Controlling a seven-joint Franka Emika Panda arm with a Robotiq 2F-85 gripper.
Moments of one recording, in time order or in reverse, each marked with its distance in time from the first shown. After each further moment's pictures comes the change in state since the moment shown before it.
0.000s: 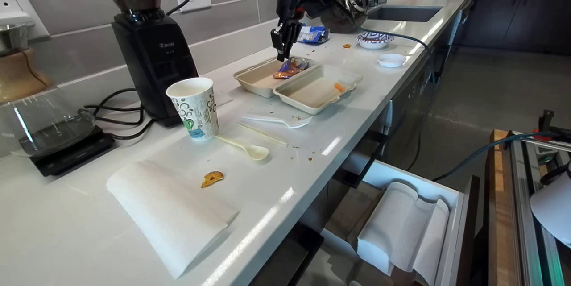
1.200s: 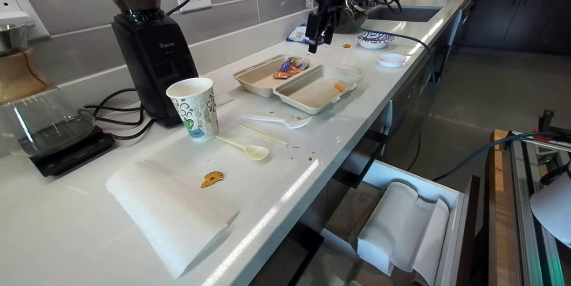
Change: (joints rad) arm 0.000 -0.283 -0.081 -0.317 -0.015 0.000 0.006
